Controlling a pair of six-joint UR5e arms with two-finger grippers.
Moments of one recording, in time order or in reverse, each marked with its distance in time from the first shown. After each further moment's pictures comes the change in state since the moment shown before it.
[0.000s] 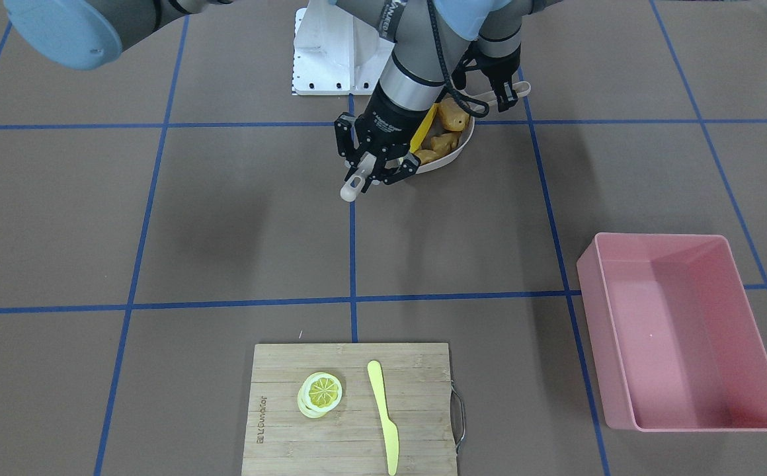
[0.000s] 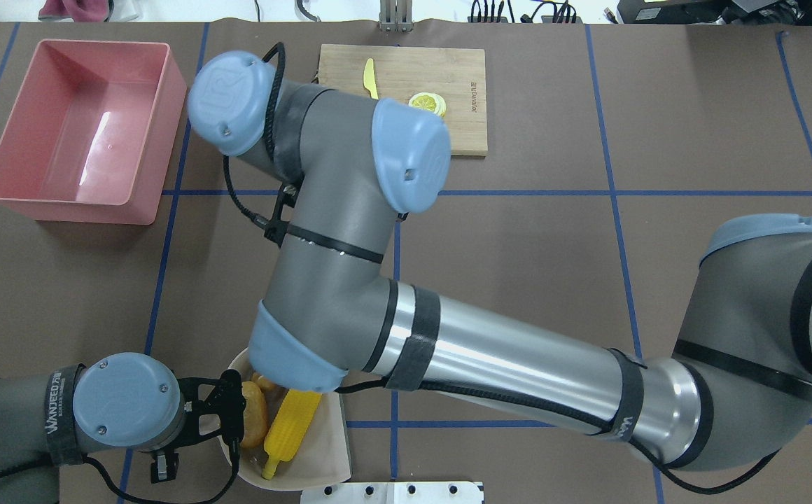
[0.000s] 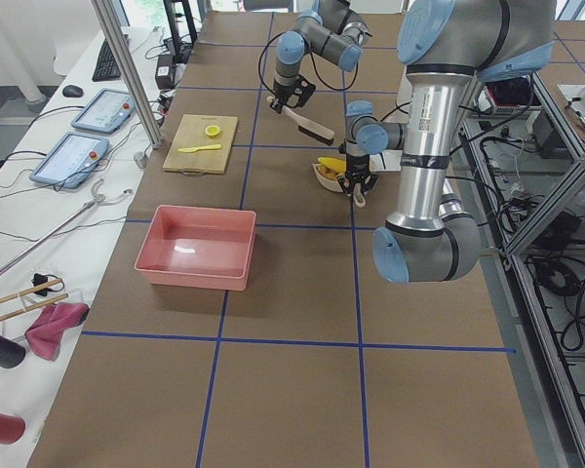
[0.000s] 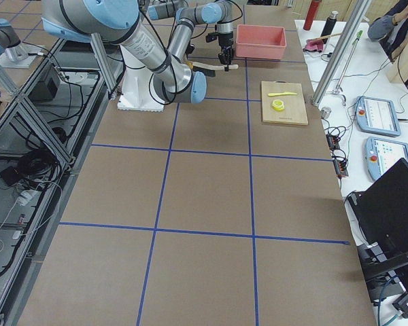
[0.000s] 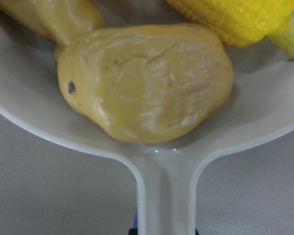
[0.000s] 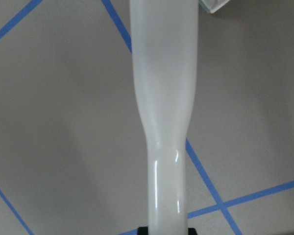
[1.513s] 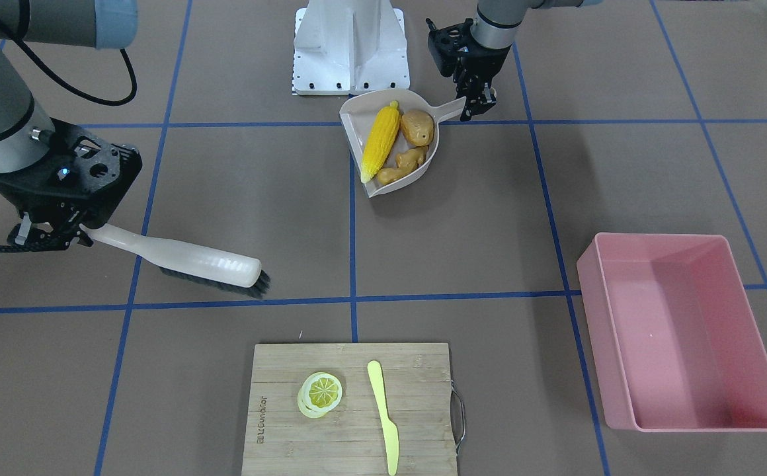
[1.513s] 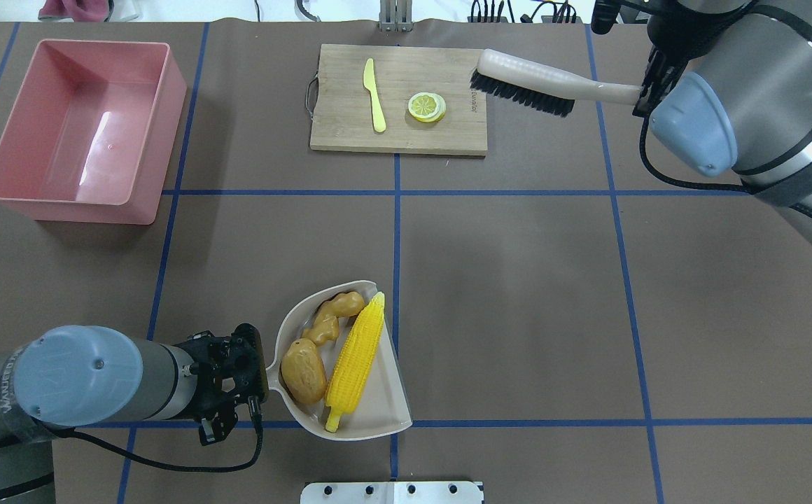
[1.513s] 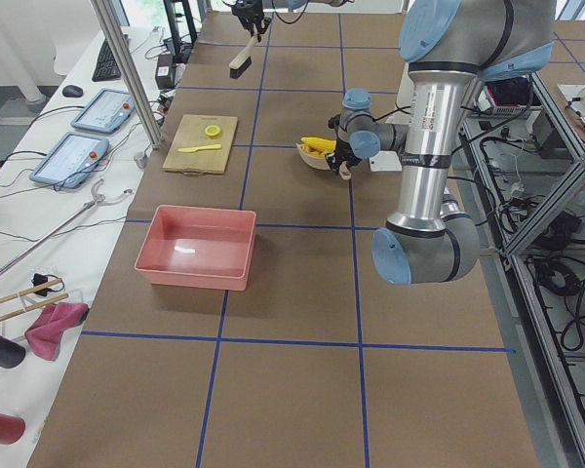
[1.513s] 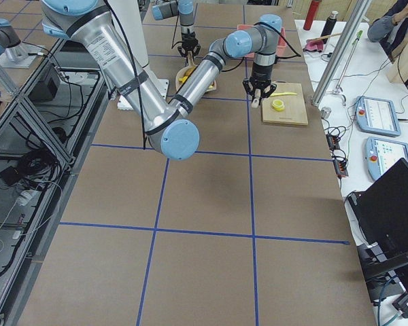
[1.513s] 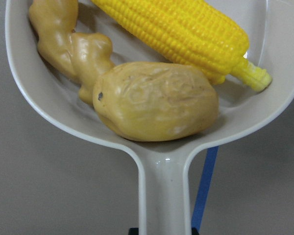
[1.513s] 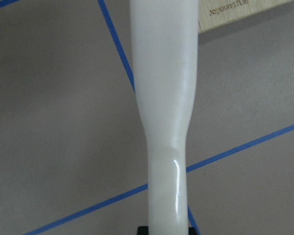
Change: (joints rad) left arm -0.066 0.006 0.006 -0.424 0.021 -0.113; right arm 0.532 -0.518 0.377 0.090 0.513 1.024
